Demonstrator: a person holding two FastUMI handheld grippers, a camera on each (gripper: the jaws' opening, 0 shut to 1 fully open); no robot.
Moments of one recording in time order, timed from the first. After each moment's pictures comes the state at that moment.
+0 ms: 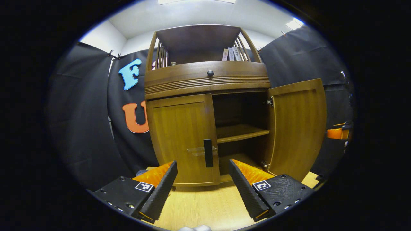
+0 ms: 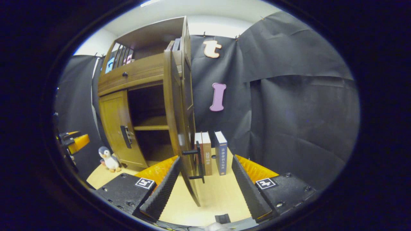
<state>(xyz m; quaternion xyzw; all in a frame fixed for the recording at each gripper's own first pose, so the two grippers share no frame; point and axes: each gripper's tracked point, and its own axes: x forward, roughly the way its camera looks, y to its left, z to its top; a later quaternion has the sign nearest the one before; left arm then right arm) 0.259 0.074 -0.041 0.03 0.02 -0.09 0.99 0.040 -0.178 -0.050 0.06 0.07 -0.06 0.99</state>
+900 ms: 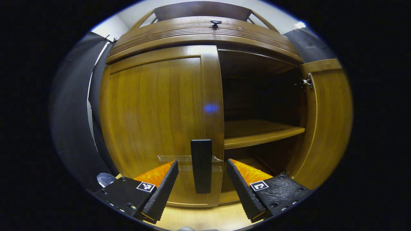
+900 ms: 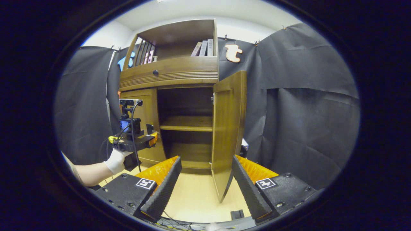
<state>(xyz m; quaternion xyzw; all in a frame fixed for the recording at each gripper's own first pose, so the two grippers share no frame) 0.464 0.020 -0.113 0.00 0.04 -0.09 1.00 0.022 -0.088 -0.027 0.01 0.09 0.00 1.00</state>
